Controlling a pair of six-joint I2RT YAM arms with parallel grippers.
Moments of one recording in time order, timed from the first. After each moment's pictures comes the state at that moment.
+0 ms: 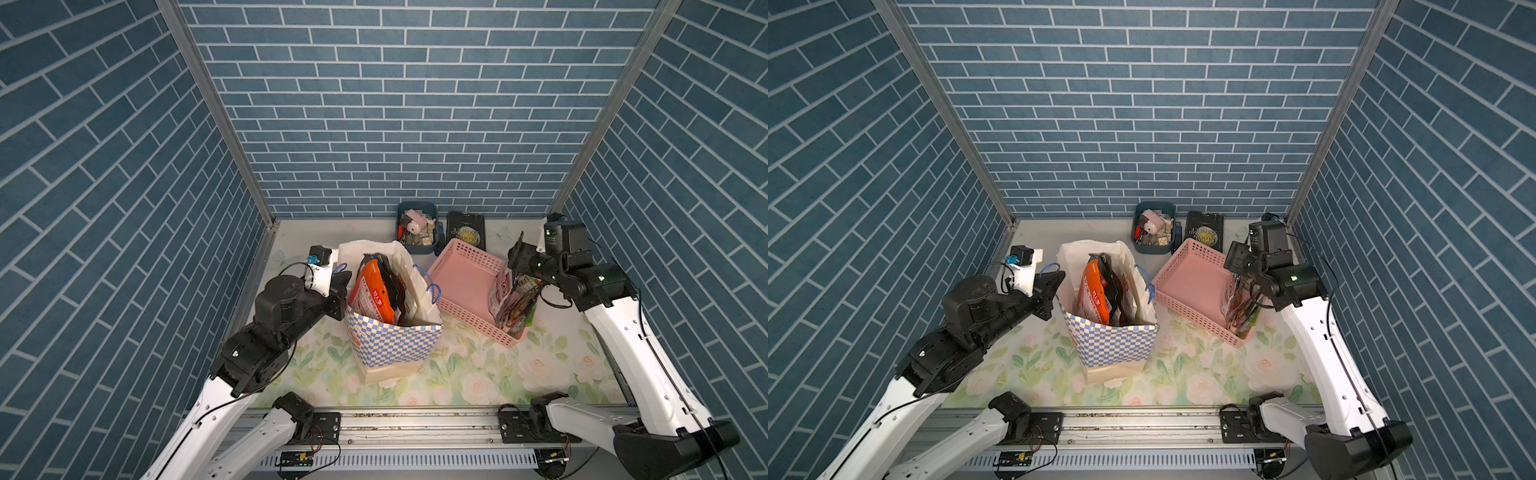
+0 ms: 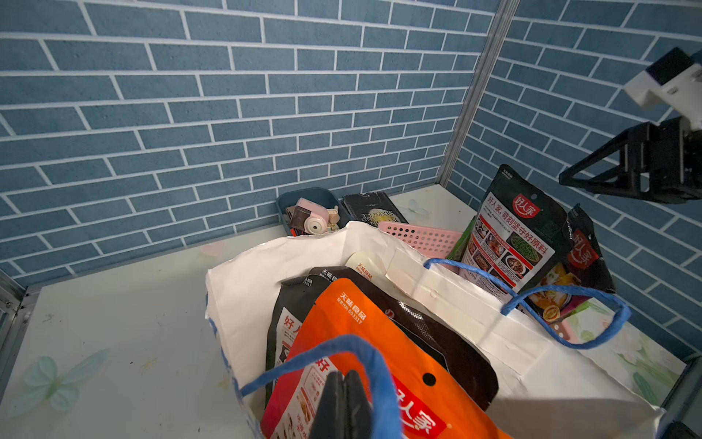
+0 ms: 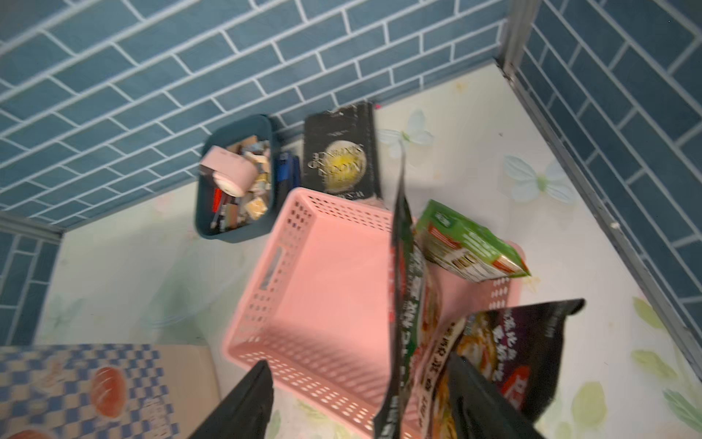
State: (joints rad) left arm -0.55 0.72 1.03 -0.57 -0.01 -0.12; right arm 0.30 1.16 1.36 -0.94 0.16 0.46
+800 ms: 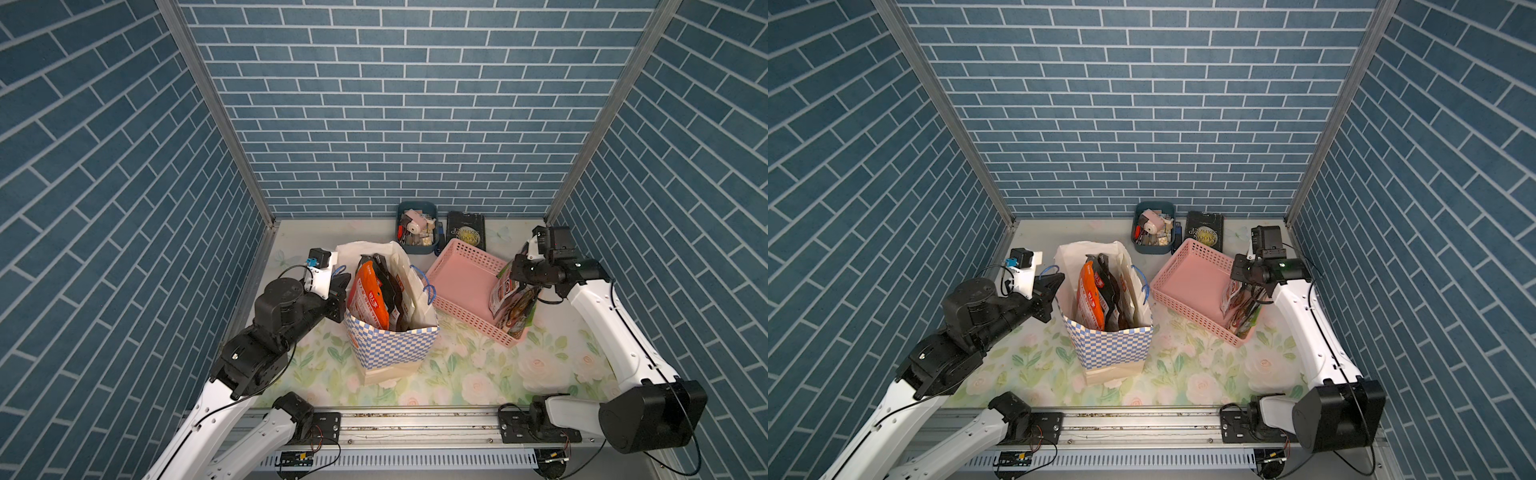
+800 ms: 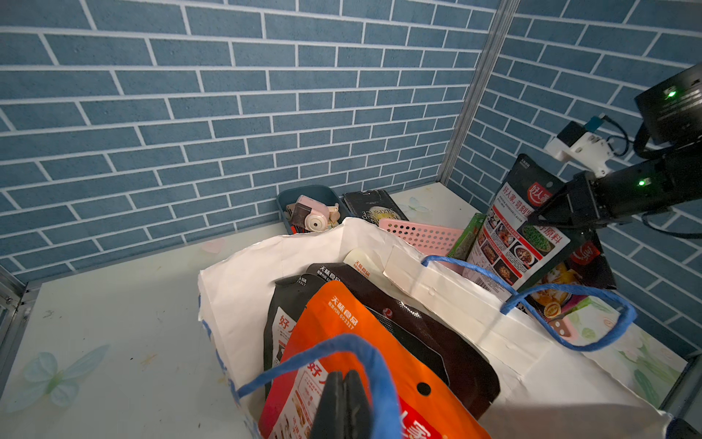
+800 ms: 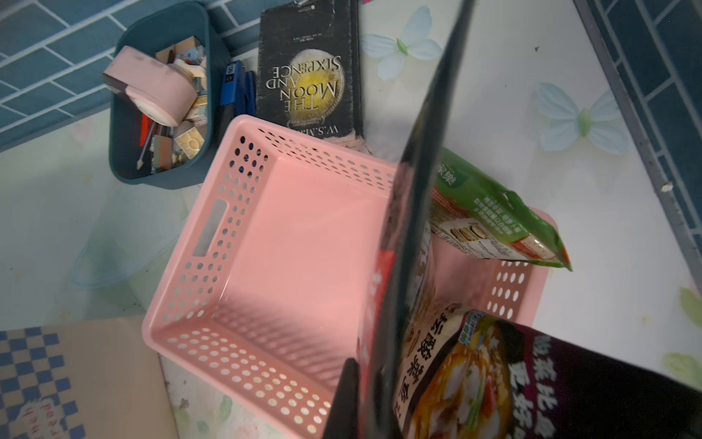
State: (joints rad) left arm -0.55 0.70 1.01 -0.57 -0.01 -0.12; right arm 0.18 1.27 1.29 -0.87 -0.03 0.31
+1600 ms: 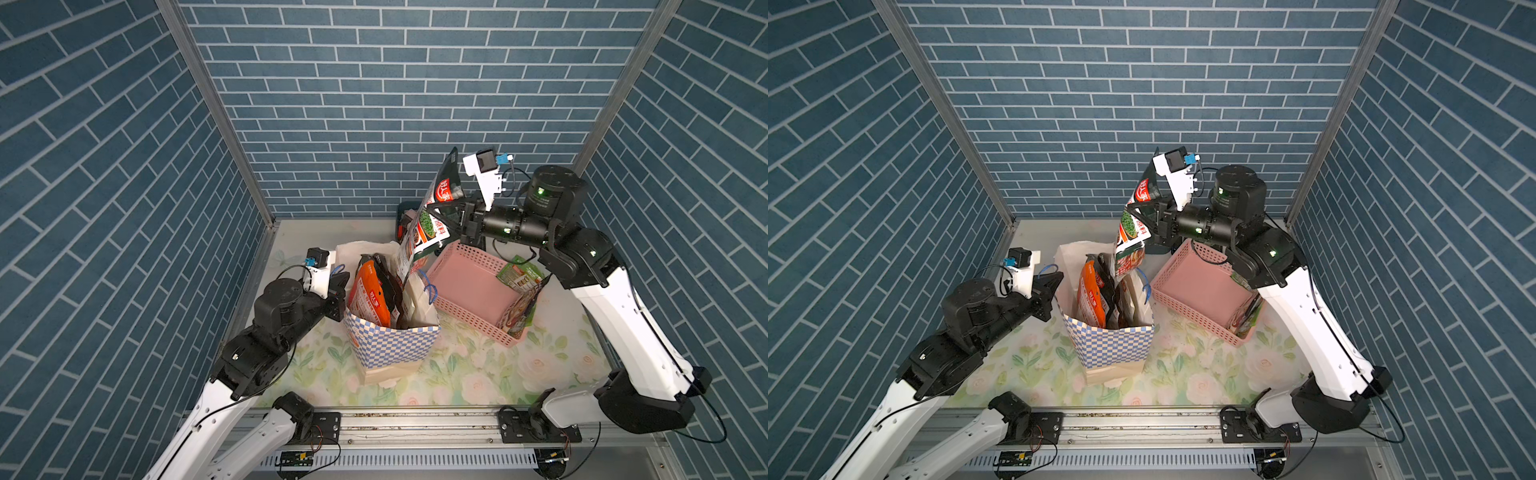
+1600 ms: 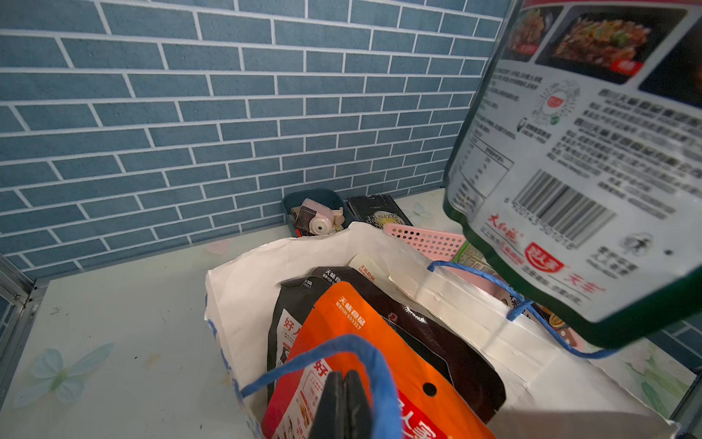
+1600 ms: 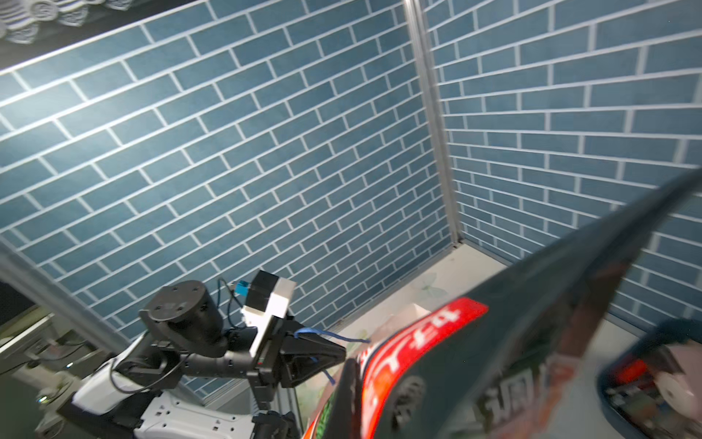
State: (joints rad) left arm -0.55 0.70 1.00 -0.55 -0.03 -0.13; right arm 0.75 1.44 1.95 -0.57 -0.58 0.29
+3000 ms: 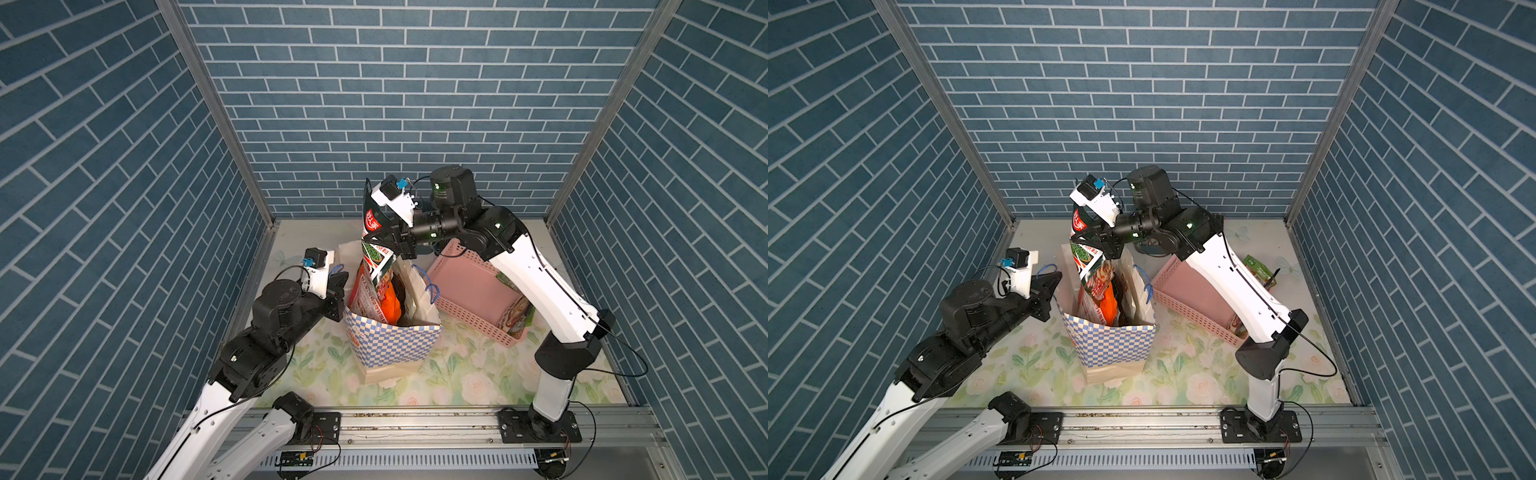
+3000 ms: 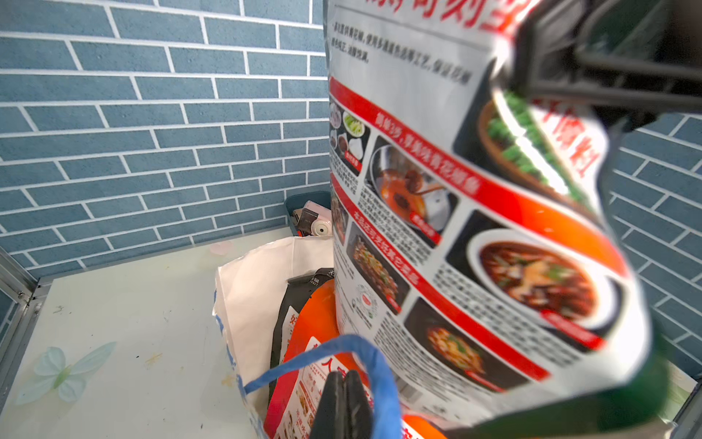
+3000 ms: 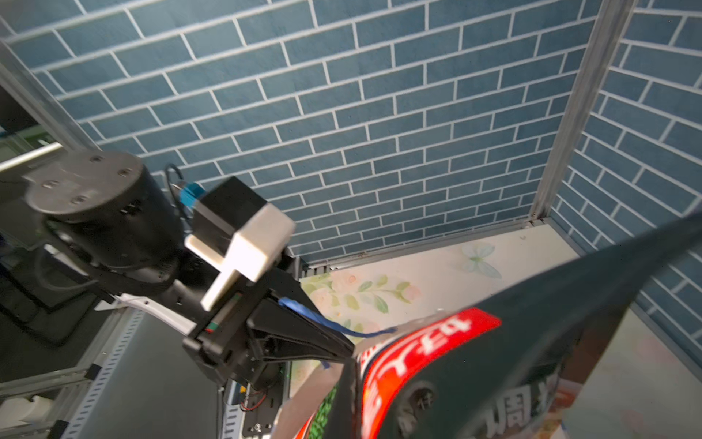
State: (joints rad) left arm -0.55 0.69 1.00 -0.55 -0.04 -0.14; right arm 0.88 1.87 2.34 -0.87 -0.68 -0.13
